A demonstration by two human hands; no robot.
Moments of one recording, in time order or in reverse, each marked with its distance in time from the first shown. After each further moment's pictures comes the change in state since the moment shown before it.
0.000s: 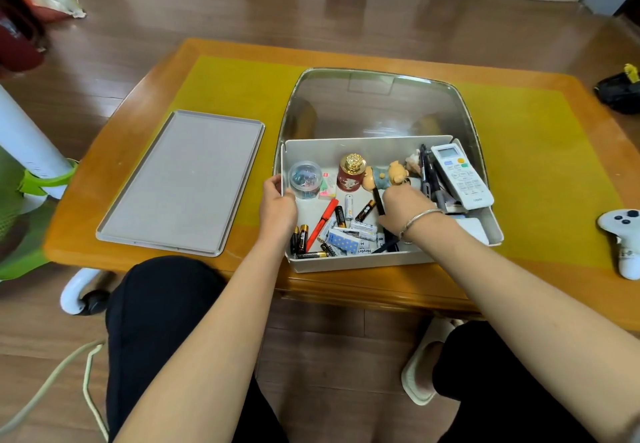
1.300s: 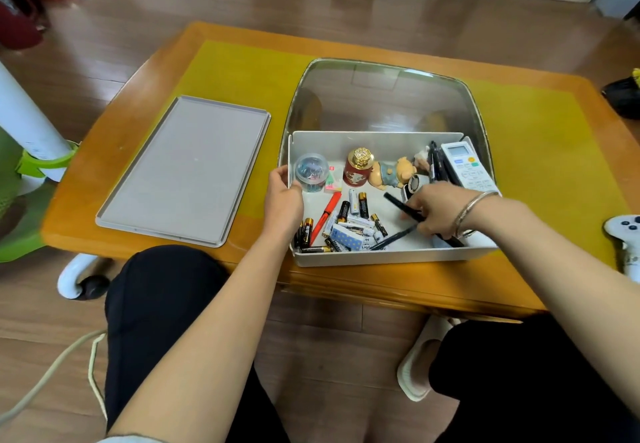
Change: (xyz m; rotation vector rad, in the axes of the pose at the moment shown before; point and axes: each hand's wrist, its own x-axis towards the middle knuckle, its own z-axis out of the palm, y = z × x) left_hand 0.000 0.002 -0.002 -0.002 -0.020 0.016; right_hand -0.014 0.037 -0.032 -0.041 -0.241 -0.199
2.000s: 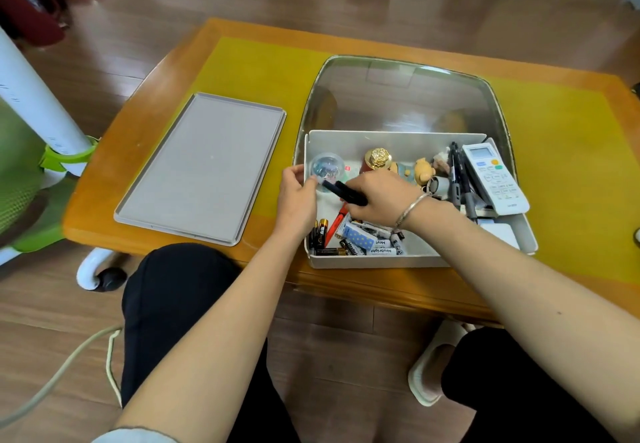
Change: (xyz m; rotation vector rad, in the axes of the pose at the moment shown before) left_hand 0.005 0.000 -0.003 0.013 -0.008 0.040; right_hand 0.054 -0.075 0.006 0.071 0.375 -0.365
